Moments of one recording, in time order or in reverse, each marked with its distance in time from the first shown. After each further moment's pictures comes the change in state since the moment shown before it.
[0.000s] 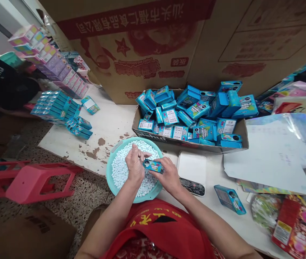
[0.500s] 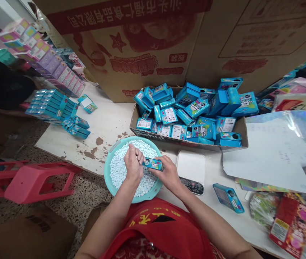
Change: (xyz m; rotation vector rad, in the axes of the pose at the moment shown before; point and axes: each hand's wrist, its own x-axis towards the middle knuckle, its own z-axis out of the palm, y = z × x) left_hand 0.008 -0.003 -0.001 -0.067 -0.036 -0.074; right_hand 0.004 0.013 -0.001 0.072 -0.010 0.077
